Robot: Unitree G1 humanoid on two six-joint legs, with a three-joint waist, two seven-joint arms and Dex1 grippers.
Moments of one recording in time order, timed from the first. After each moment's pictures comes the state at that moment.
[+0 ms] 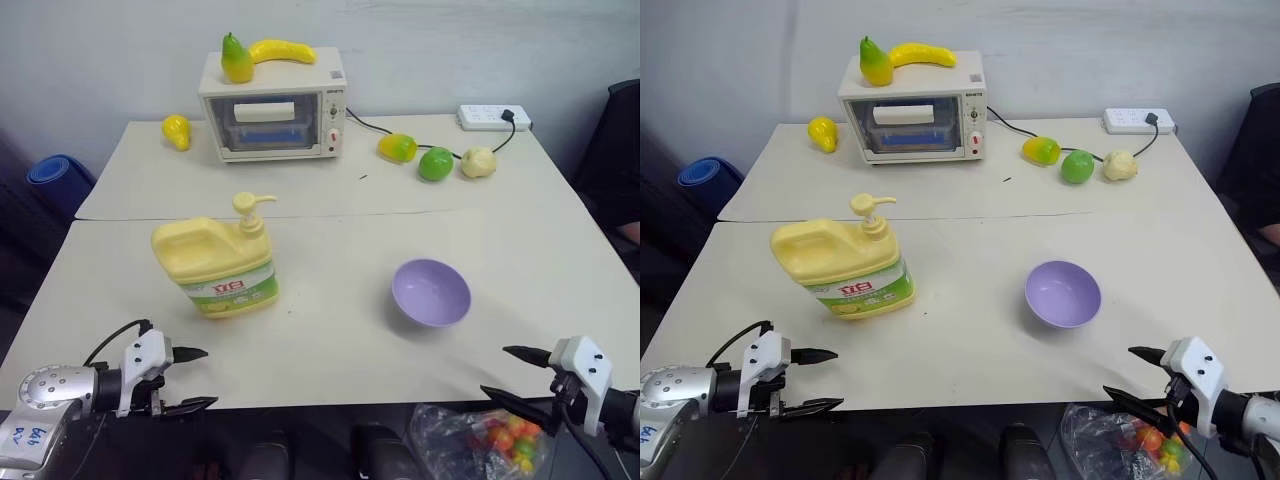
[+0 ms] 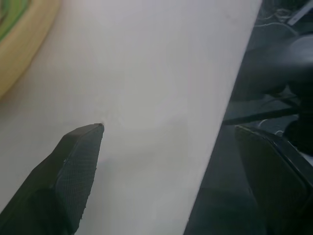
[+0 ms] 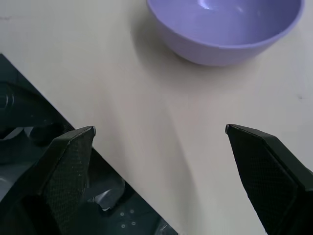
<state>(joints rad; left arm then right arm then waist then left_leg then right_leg) 0.25 0.89 0.20 -0.16 -0.39 0.21 -1.18 0.49 -0.80 -0.45 -0.34 0.43 0.25 1.04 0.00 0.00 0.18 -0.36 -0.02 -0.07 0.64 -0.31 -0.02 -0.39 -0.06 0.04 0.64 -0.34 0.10</state>
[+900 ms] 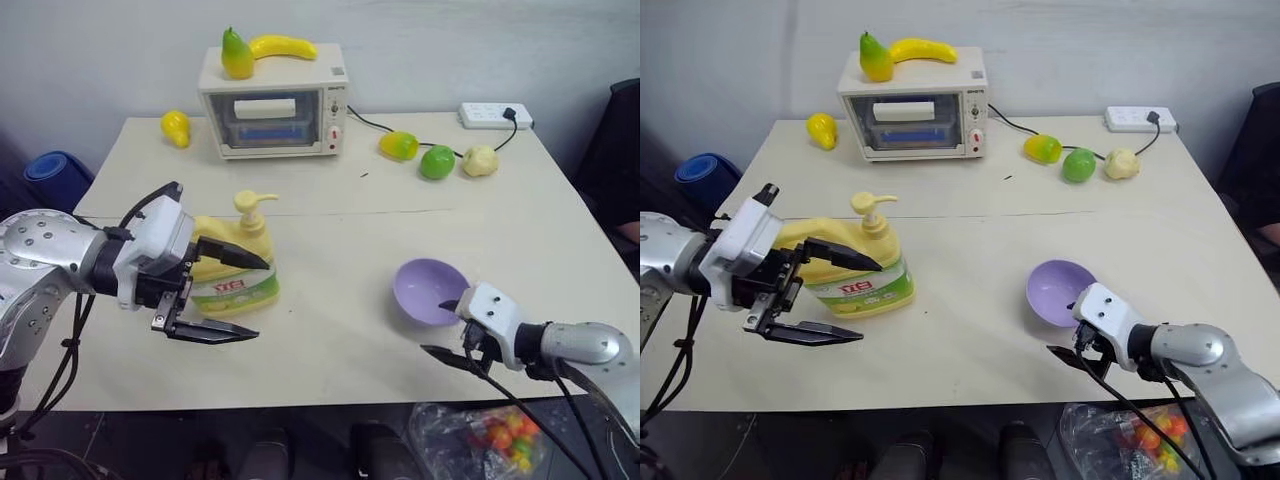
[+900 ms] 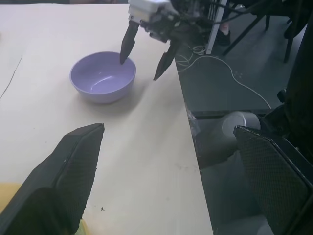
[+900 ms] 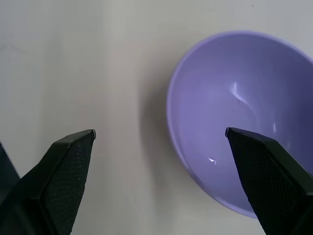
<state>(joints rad) -0.44 1.07 0.14 -0.42 -0.79 0.62 -1.26 0.01 -0.92 -0.02 -0.47 0.30 0.62 0.79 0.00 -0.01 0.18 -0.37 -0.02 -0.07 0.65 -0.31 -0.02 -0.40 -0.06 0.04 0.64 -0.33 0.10</state>
